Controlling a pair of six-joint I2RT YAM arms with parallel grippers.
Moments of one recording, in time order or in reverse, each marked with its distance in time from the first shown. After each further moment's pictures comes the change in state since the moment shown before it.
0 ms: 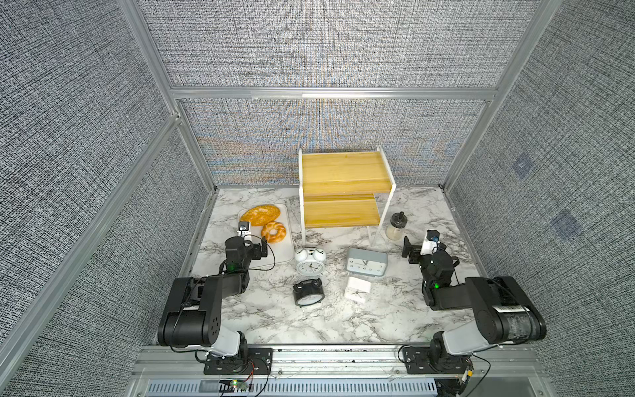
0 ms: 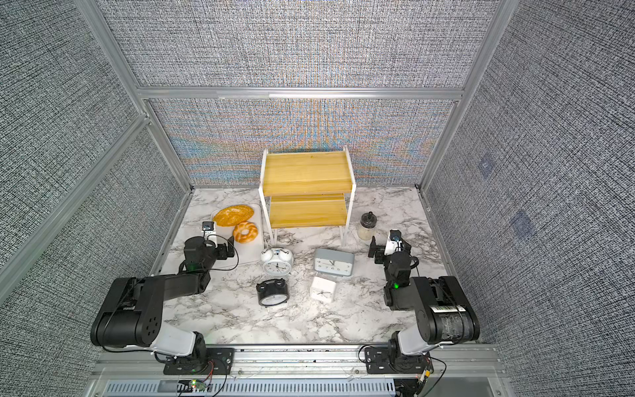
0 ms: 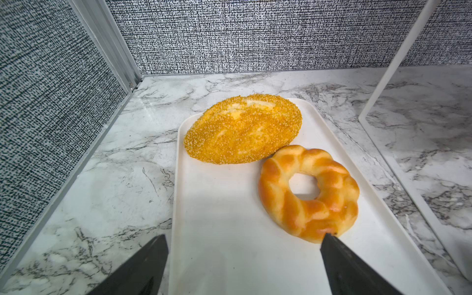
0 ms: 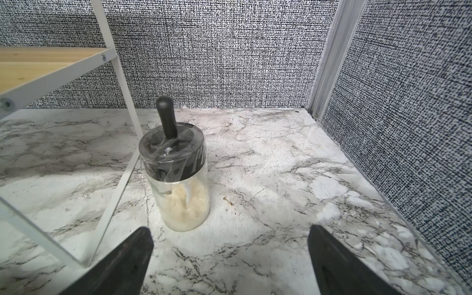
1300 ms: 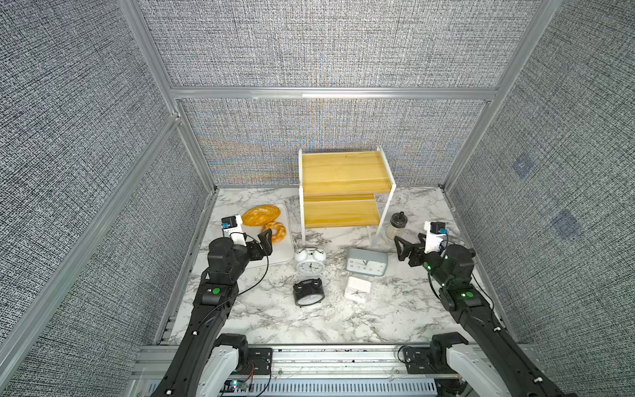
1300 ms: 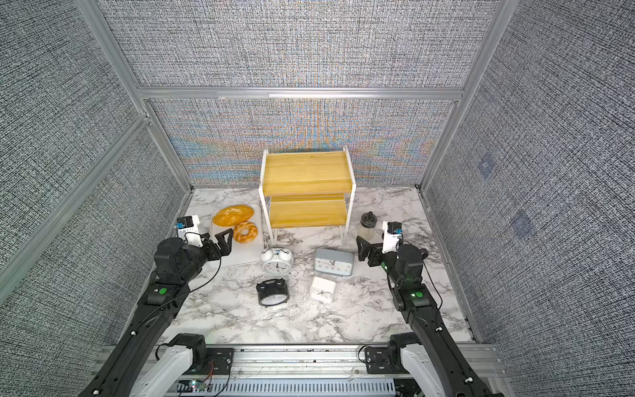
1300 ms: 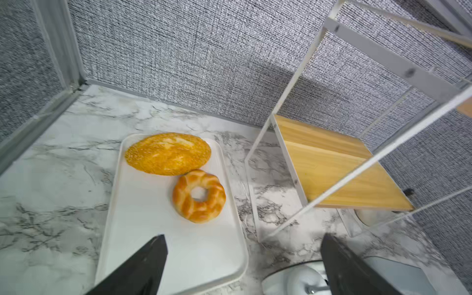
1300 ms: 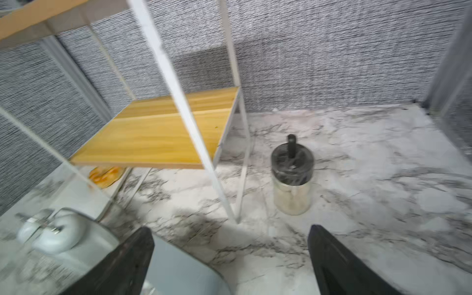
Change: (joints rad) left arm -0.126 -0.729 0.166 -0.789 0.161 -0.406; right arm 0.148 -0.747 0.219 -1.052 -0.334 0.206
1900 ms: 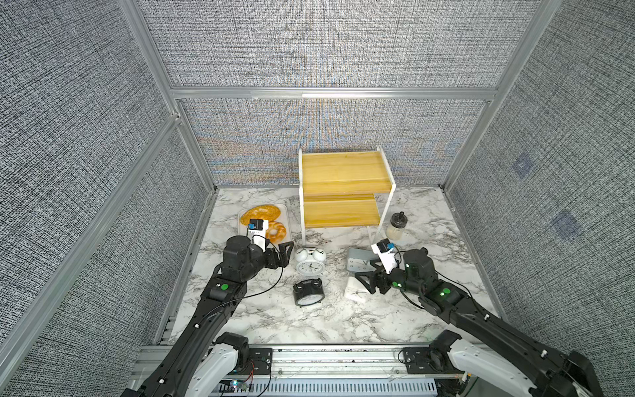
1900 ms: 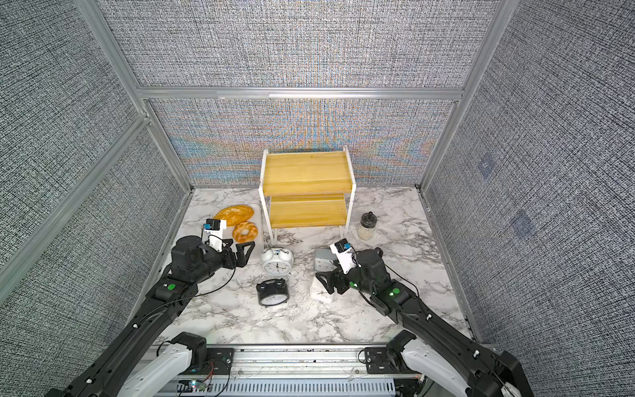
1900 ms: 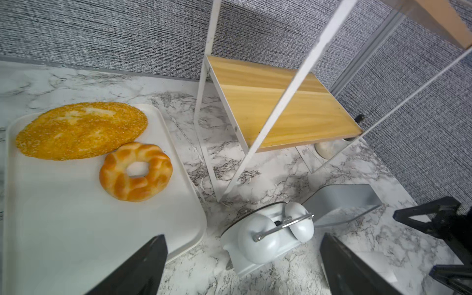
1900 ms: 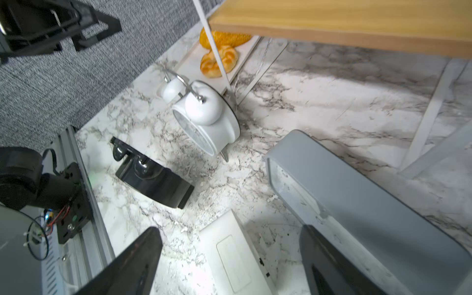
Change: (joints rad) left arm -0.162 0.076 0.032 -0.071 0.108 0.116; right arm 0.465 0.177 0.089 -0.220 -0.049 -0.023
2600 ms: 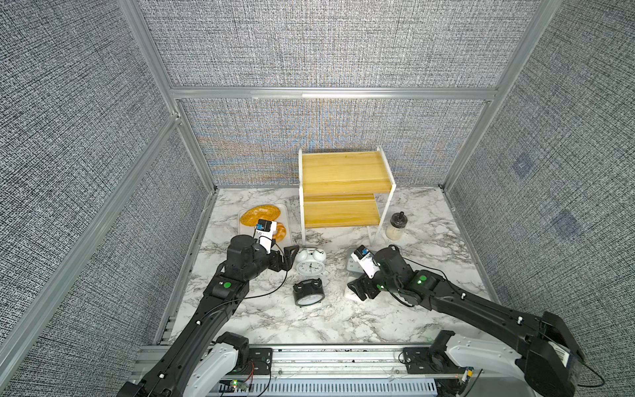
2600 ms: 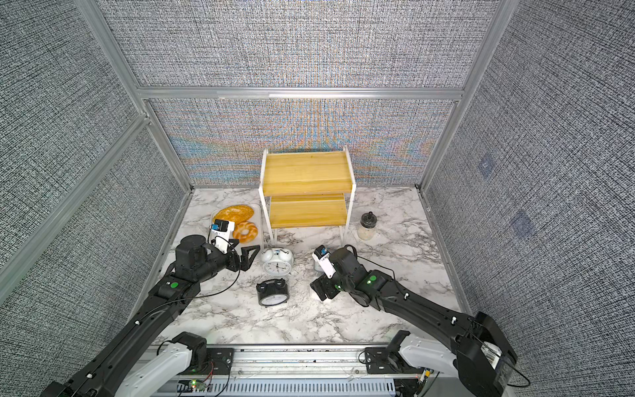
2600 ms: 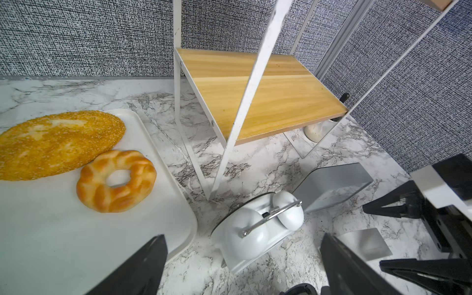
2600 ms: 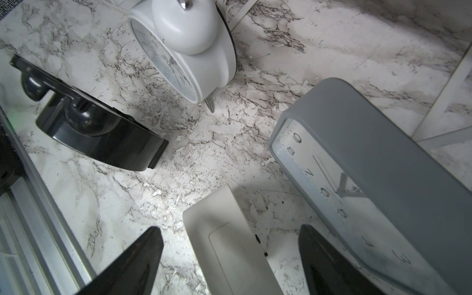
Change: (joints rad) left arm -0.026 0.017 0.004 0.000 0.030 0.069; right arm 0.146 0.216 0.158 -0.219 0.205 -0.075
